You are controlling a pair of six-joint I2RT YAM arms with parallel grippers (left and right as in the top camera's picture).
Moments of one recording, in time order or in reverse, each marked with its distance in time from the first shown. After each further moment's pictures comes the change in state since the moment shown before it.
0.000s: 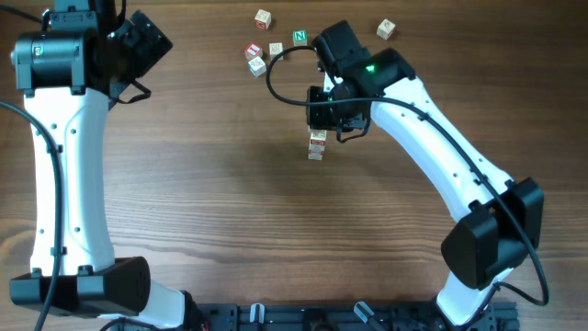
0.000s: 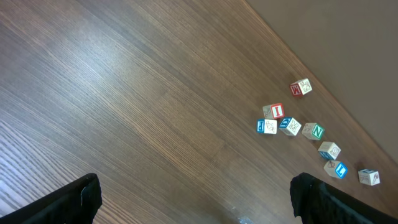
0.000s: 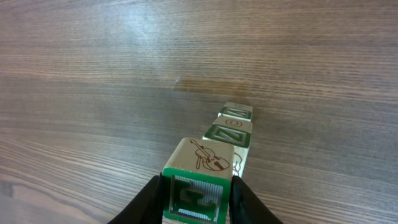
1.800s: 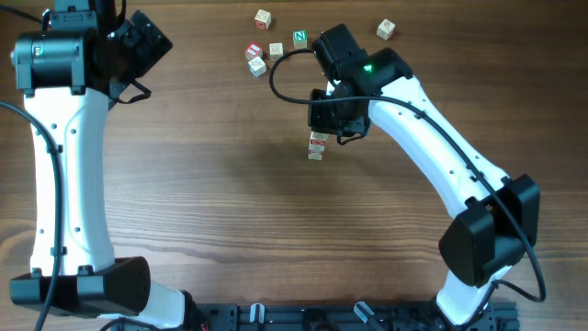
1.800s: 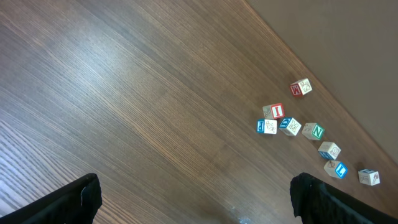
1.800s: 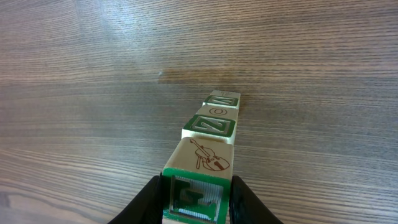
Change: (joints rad) left arm 0.000 0.000 0.000 0.000 0.000 0.000; right arm 0.000 0.014 0.000 -0.041 0.019 0.065
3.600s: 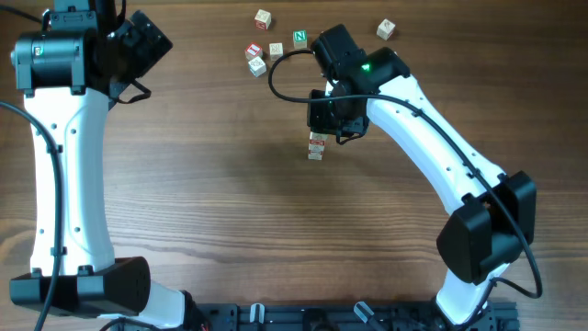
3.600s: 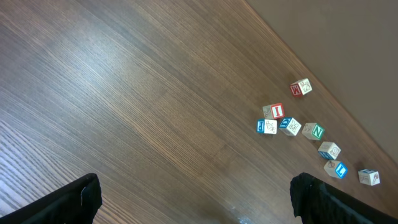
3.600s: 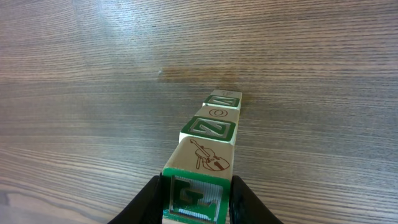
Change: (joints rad) left arm 0.000 0.000 0.000 0.000 0.000 0.000; right arm 0.000 0.017 0.003 0.000 -0.012 -0.005
